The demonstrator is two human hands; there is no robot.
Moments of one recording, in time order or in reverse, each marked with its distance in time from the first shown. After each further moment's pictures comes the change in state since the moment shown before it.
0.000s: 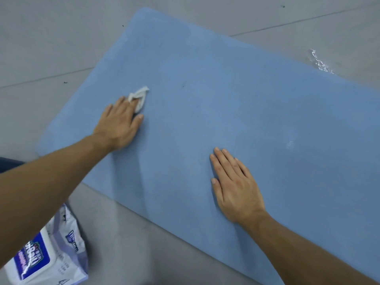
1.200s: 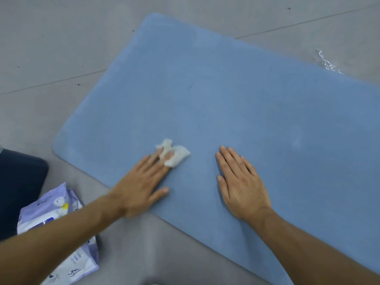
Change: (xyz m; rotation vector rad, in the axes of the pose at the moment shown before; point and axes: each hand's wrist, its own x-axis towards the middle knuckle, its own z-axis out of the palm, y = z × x) left_hand -0.139 0.041 0.040 0.063 -0.090 0.514; right_hand 0.000 0.000 0.004 -0.022 0.041 -0.003
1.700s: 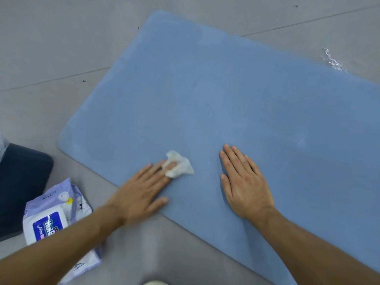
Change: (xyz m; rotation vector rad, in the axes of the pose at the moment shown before) left_hand -0.026 0.011 0.012 0.044 -0.002 0.033; right_hand 0.000 0.001 0.000 0.005 0.014 -0.011
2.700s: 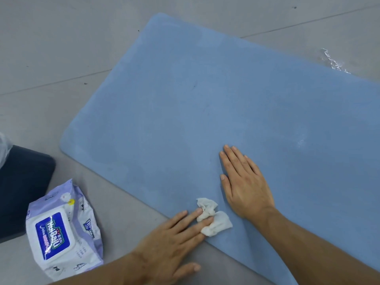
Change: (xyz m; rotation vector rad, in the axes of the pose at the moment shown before) left_hand -0.023 0.116 0.005 0.087 -0.118 0.245; right_hand 0.000 0.001 0.000 0.005 0.011 -0.006
